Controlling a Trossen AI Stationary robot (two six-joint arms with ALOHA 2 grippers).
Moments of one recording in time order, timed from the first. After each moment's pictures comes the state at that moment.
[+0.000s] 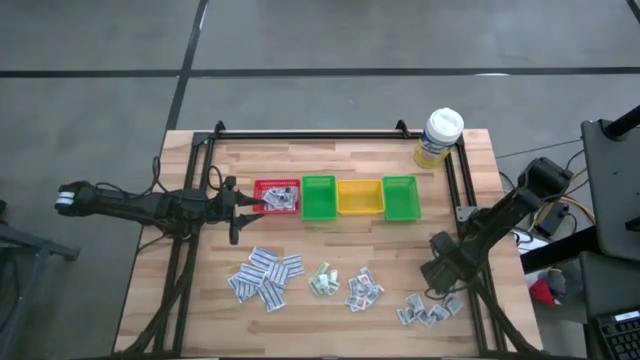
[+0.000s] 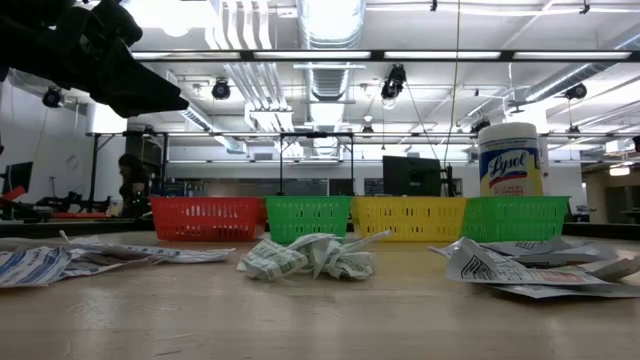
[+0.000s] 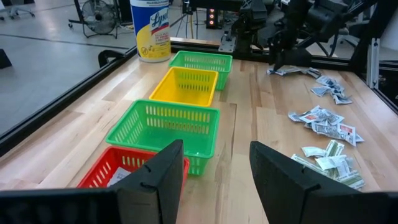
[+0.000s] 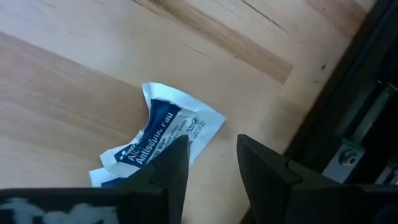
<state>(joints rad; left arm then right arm) -0.08 0.45 0.26 -0.02 -0.25 -0.12 0.79 1.38 0.58 -0.98 -0.06 1.92</state>
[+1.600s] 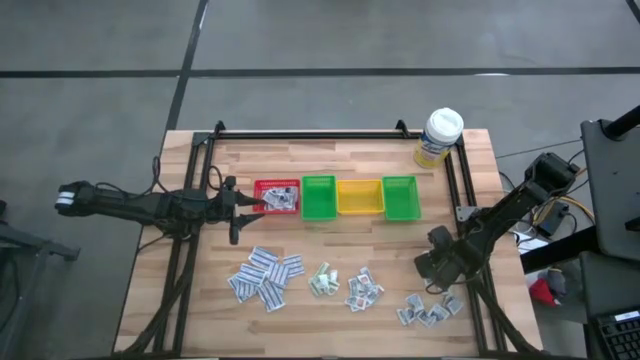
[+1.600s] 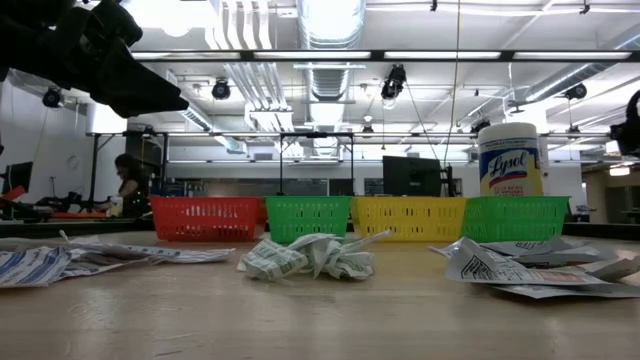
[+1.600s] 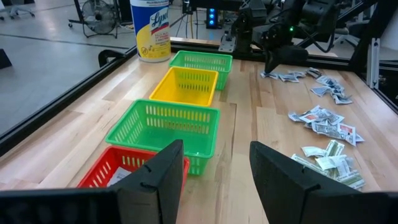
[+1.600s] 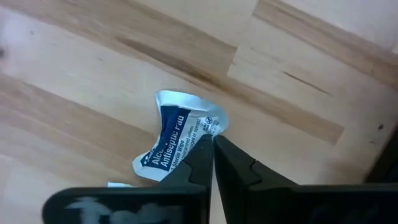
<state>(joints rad) -0.08 0.45 0.26 -0.02 -0.25 -0.12 0.75 1.29 0.49 -0.84 0.17 1.95</state>
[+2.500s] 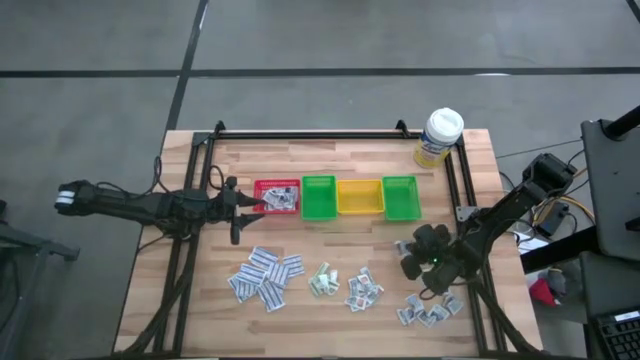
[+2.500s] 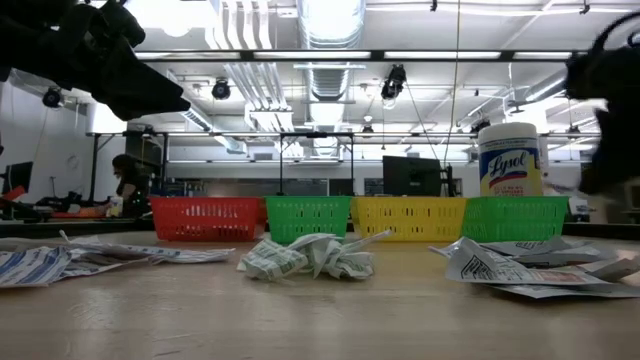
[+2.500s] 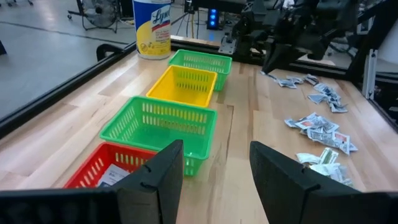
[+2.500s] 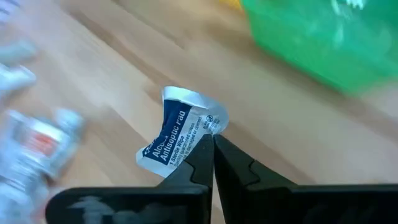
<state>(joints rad) -0.08 0.48 0.26 0.01 -0.25 -0.18 0.75 1.28 0.58 -0.67 0.68 1.61</state>
